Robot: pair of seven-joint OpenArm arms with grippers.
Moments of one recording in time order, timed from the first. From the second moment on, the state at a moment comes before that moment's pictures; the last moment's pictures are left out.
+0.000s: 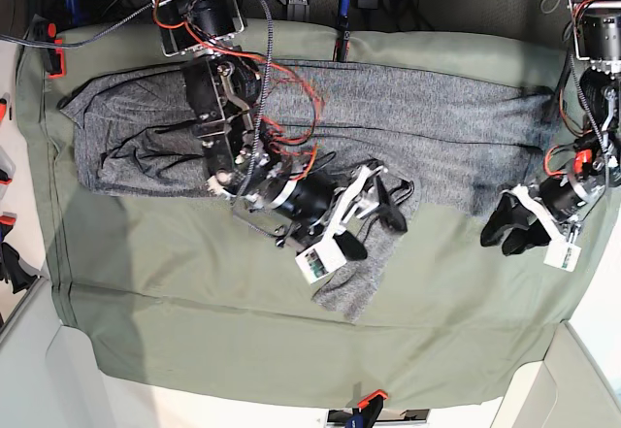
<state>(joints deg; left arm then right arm) -8.0 -31.4 -6.2 72.8 -36.8 -38.3 30.2 11.8 -8.0 -12.5 82.0 19.0 30.2 -33.5</state>
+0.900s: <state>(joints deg) -32.1 -9.8 12.7 38.8 -13.9 -31.9 14.1 -2.8 5.4 27.2 93.8 38.4 30.6 -47.7</state>
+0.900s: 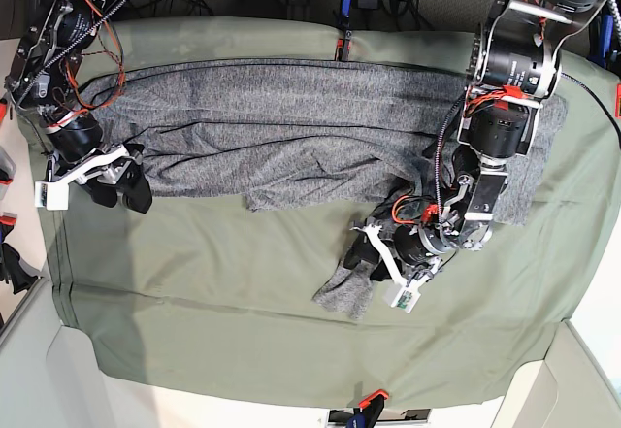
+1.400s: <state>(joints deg) -28.1 -19.9 9.6 54.2 -25.9 -32.1 24.8 -2.8 5.2 27.0 93.8 33.5 30.8 -46.0</state>
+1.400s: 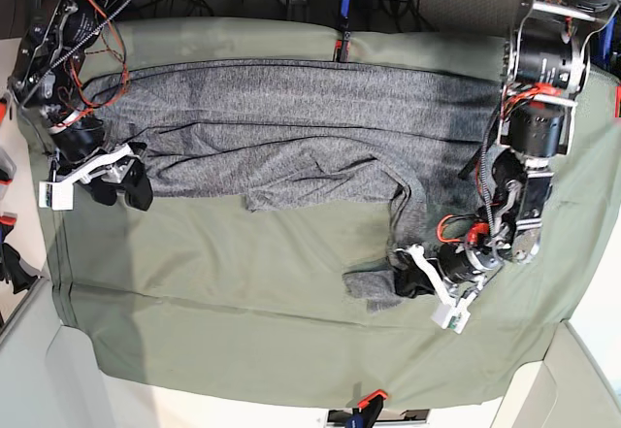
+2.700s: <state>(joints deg) 17.3 -20.8 -27.4 93.8 -34.0 -30.9 33.1 -2.6 5.2 26.9 93.8 32.4 30.7 -43.2</state>
